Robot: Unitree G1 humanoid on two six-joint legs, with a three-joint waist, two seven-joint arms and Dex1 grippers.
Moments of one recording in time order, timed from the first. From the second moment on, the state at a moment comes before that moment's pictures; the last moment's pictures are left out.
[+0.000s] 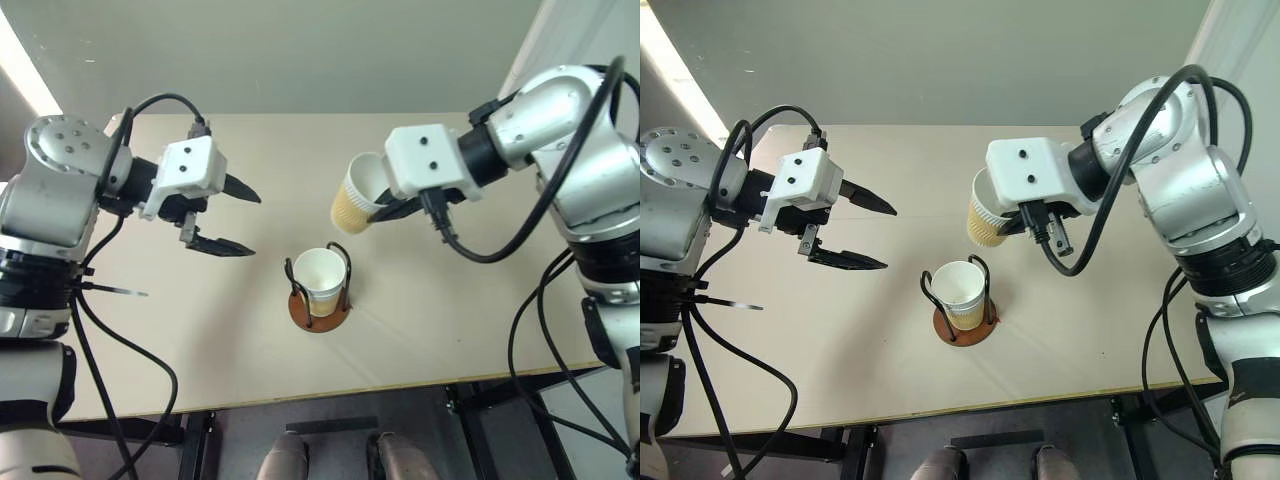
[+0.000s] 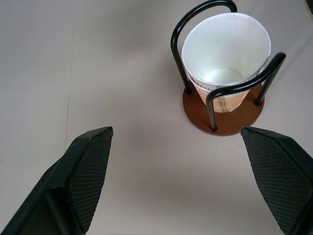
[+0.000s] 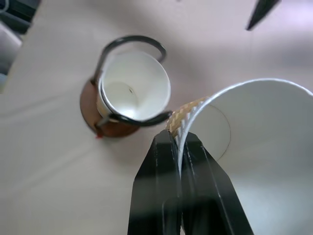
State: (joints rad) left arm -0.98 1.03 -0.19 0.19 -0.23 0.26 -1.57; right arm -1.26 -0.73 0.42 -0.14 0.08 0.52 1.51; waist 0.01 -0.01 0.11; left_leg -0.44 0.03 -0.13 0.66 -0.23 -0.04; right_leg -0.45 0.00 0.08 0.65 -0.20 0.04
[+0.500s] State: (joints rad) left arm -1.01 0.98 -0.21 0.25 -0.19 0.21 -1.58; right arm -1.23 -0.63 0.49 -0.21 0.07 0.57 1.49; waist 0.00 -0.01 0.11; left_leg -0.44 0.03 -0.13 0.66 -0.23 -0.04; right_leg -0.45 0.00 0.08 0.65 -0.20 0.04
